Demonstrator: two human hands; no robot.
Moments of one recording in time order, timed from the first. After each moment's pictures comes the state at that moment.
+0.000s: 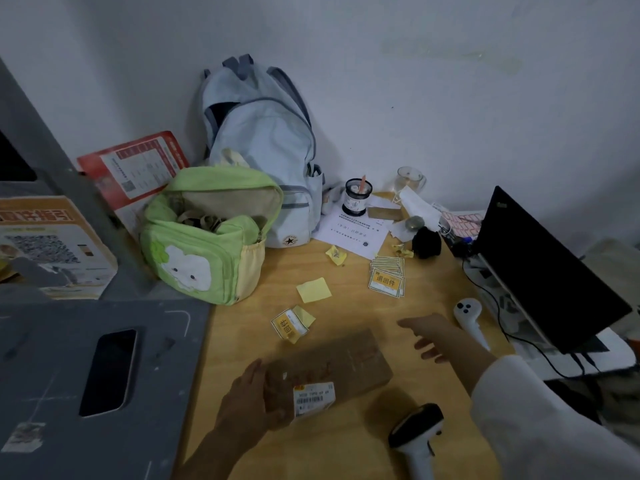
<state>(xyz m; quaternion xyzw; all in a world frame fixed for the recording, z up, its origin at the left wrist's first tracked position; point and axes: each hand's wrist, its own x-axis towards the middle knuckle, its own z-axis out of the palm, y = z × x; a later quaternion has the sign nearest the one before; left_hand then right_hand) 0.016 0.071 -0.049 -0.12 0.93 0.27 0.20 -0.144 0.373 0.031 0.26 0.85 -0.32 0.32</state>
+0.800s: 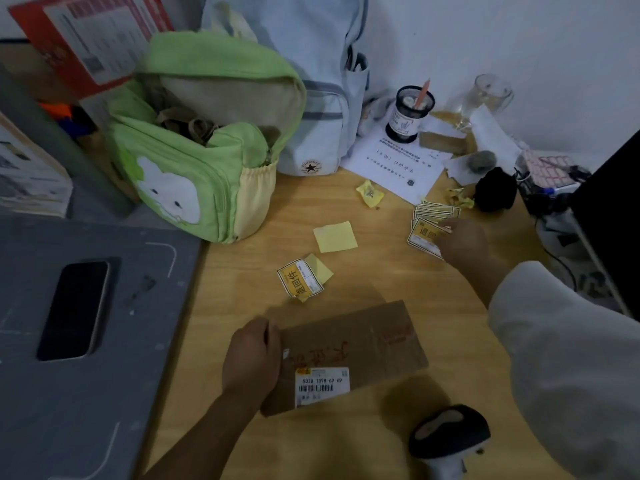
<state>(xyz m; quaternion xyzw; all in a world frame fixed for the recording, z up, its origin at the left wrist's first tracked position) -0.025 0.093 -0.112 -0.28 0.90 0.34 -0.01 -0.299 0.362 -0.082 0.08 0.97 -0.22 0.08</state>
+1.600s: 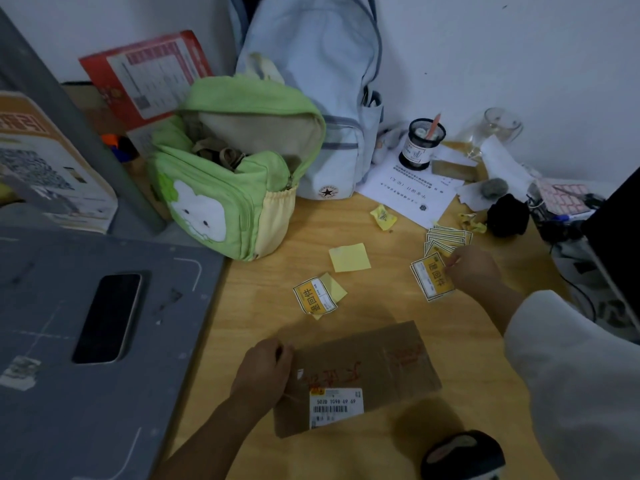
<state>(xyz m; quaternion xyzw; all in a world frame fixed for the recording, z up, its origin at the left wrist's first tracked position) -0.022 0.081 -0.093 -0.27 0.88 0.38 0.09 -0.284 0.354 -0.062 0.04 0.98 -0.14 0.11</state>
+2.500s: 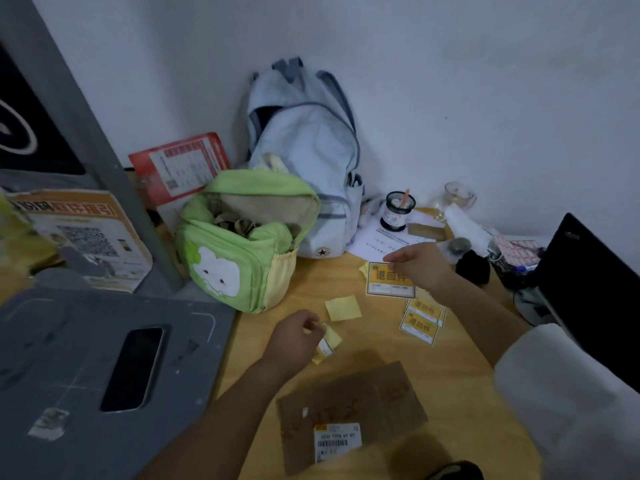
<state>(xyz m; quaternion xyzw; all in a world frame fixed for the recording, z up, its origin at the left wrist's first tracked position) -0.087 0.084 0.027 -0.18 0.86 0.47 0.02 -0.240 0.276 0.103 -0.05 0.89 -0.44 0.12</state>
